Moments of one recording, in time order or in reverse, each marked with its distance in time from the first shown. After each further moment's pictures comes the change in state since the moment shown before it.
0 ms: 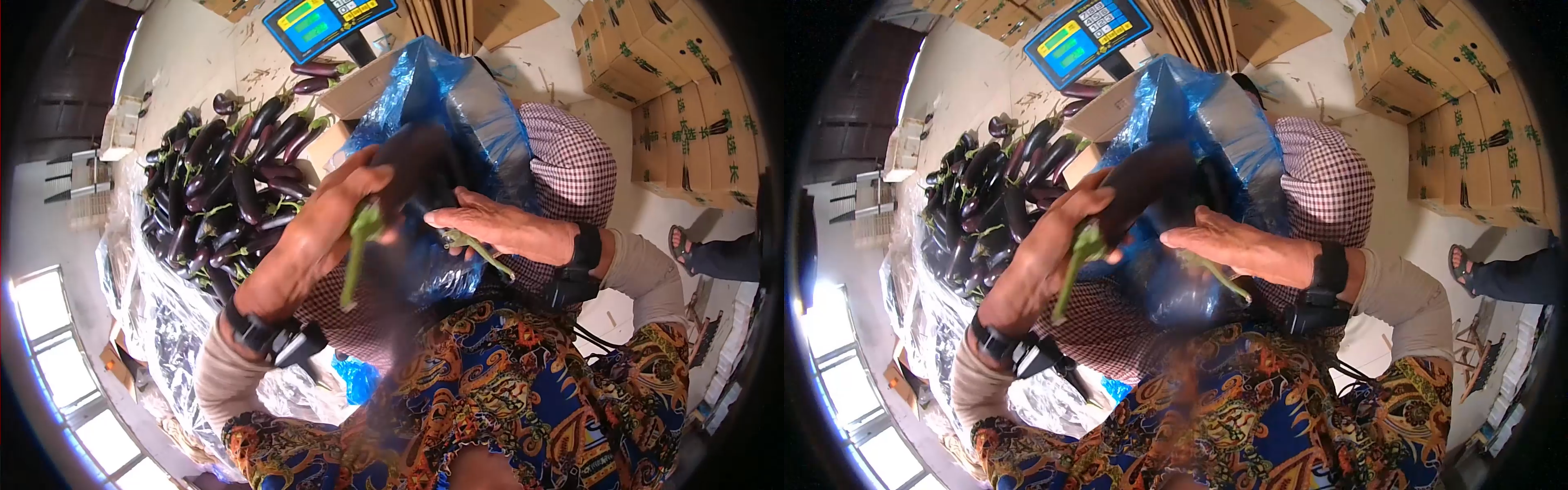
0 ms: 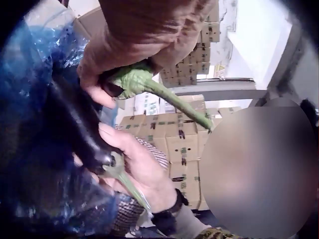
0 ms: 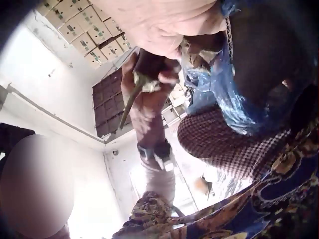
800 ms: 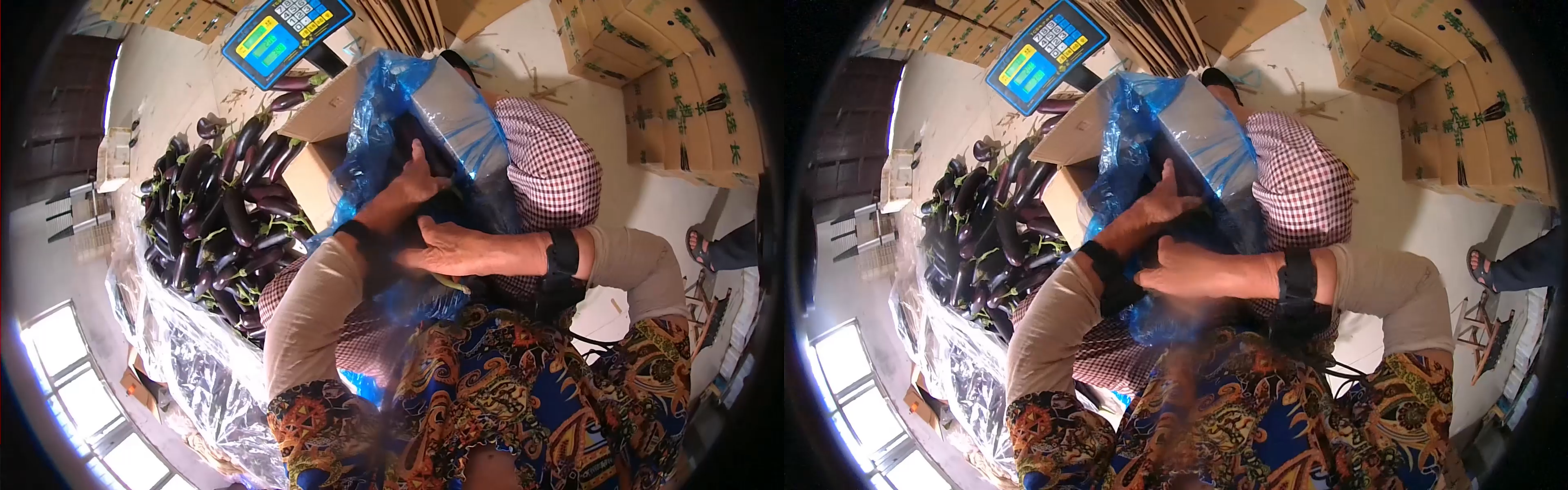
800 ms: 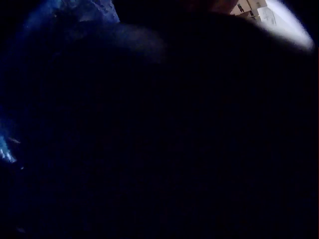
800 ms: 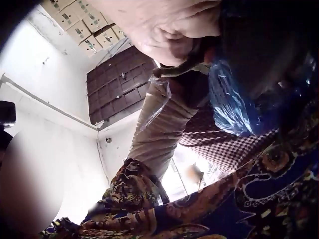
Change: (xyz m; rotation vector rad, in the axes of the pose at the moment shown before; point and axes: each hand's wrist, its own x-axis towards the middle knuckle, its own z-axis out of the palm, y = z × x) left_hand 0.220 -0.104 0.029 0.962 0.000 0.029; right_hand 0.053 0.039 0.024 -0.110 0.244 0.260
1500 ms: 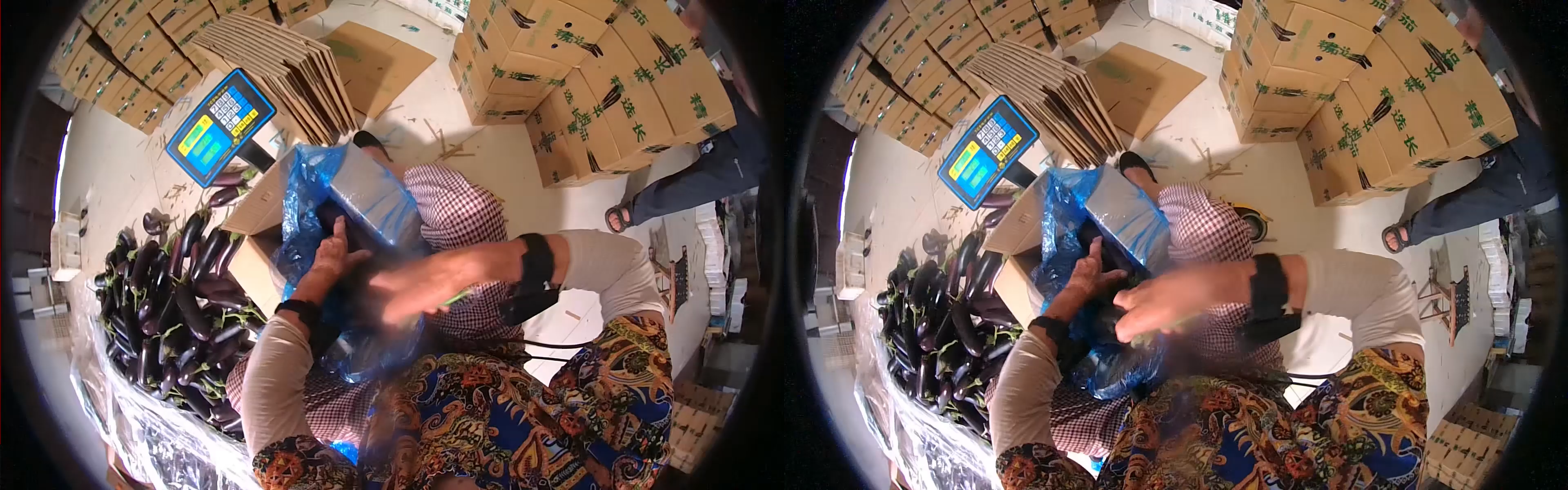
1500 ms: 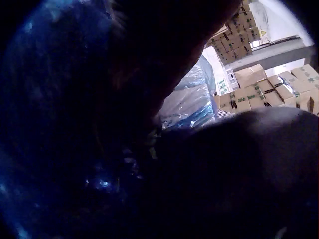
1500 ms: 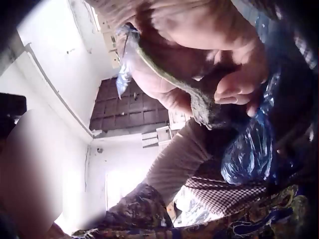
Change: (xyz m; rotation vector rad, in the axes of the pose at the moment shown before) left_hand 0.008 -0.007 -0.009 0.416 0.126 0.177; right_hand -0.065 -0.029 -0.077 -0.033 -0.347 0.115
